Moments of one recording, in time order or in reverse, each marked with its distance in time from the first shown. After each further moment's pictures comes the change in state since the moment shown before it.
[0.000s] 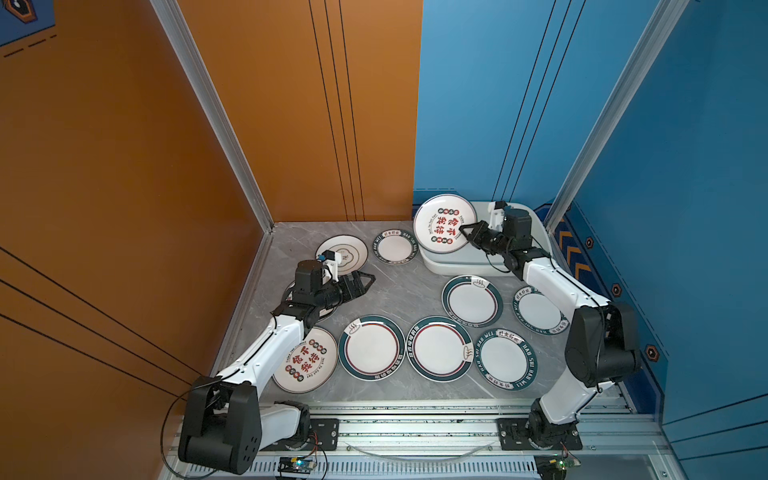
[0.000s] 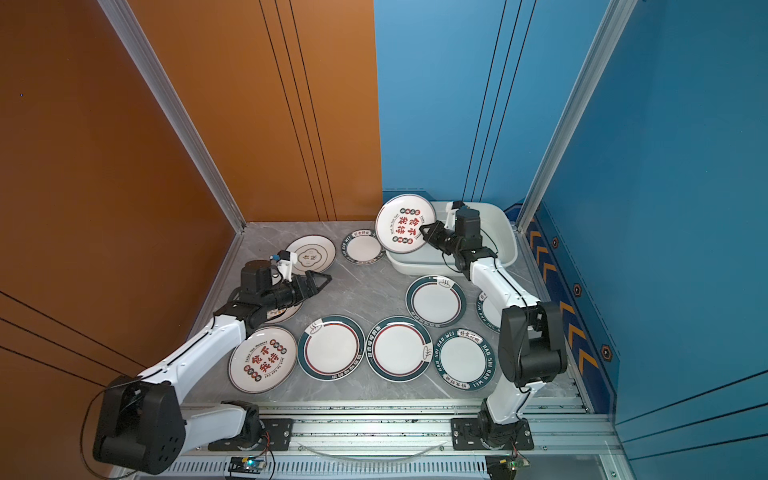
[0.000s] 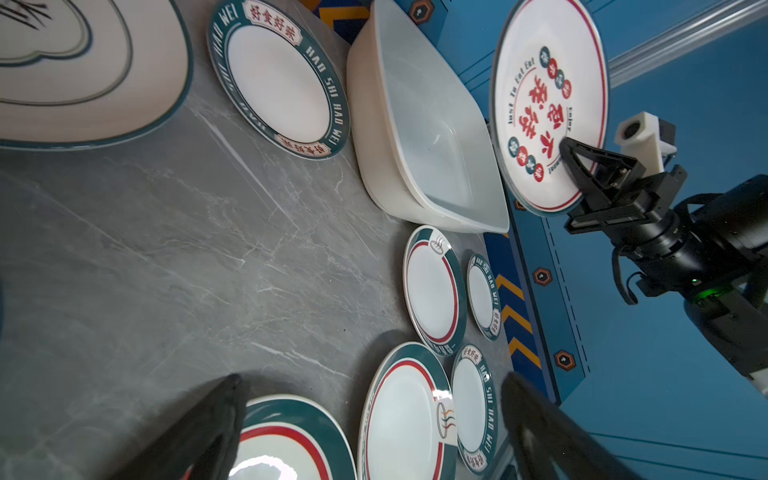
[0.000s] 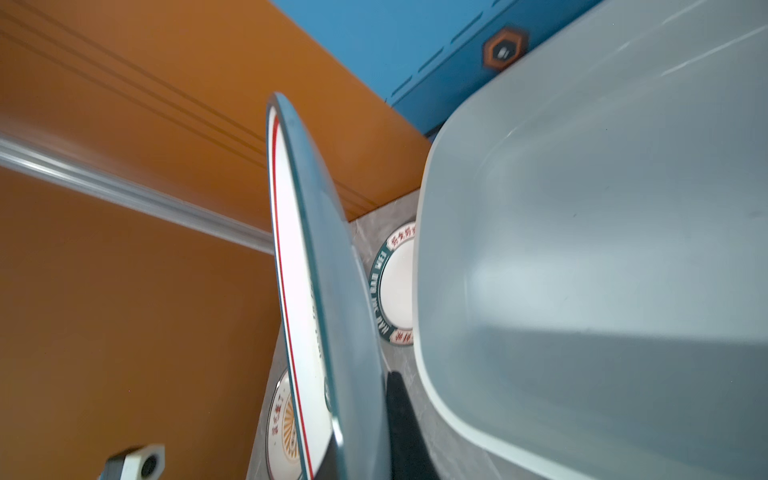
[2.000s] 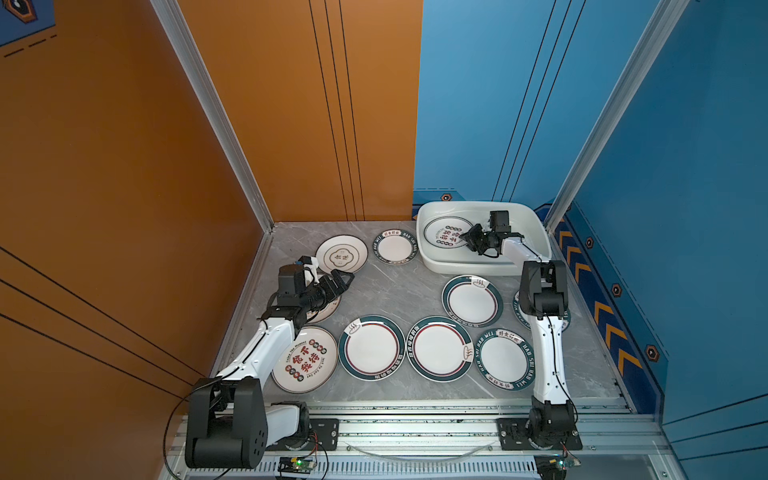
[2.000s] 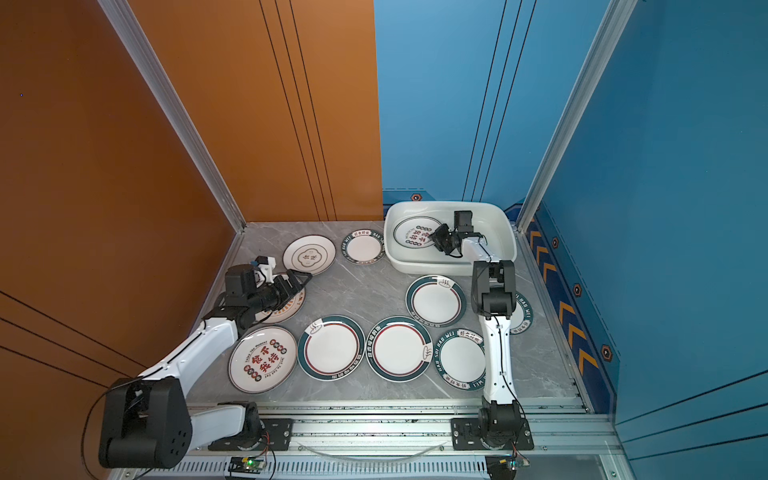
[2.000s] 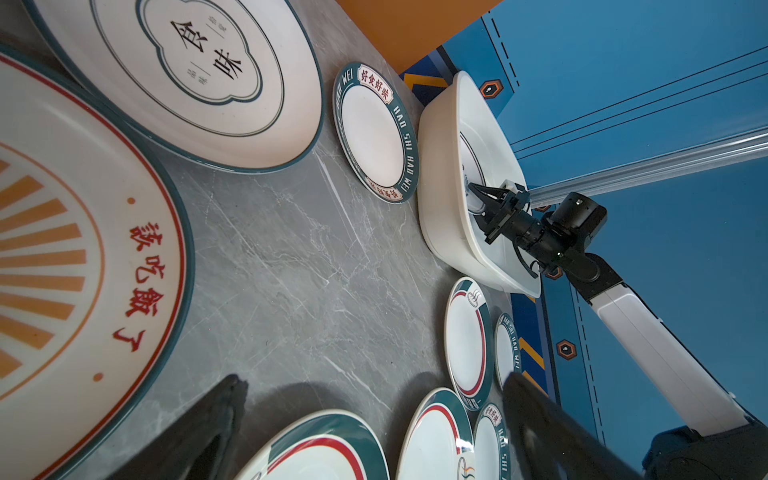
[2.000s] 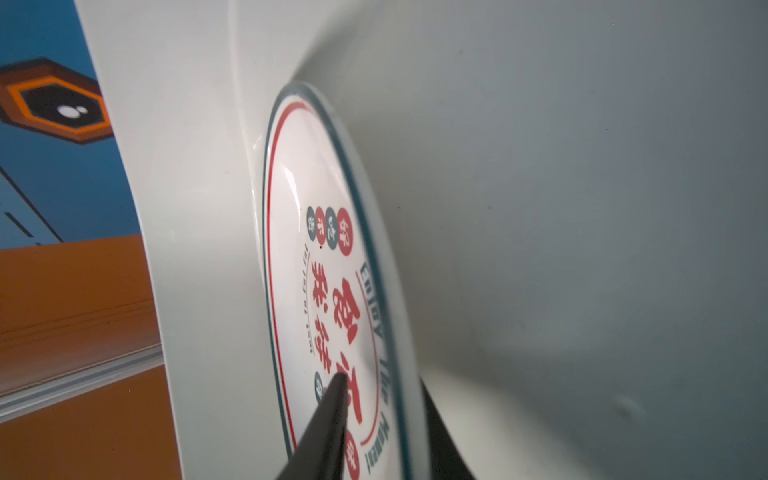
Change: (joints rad) left arm 0.154 0.019 -0.040 0.017 -0.005 -0.048; right arm -0.102 0.817 0.724 -0.305 -0.068 0.184
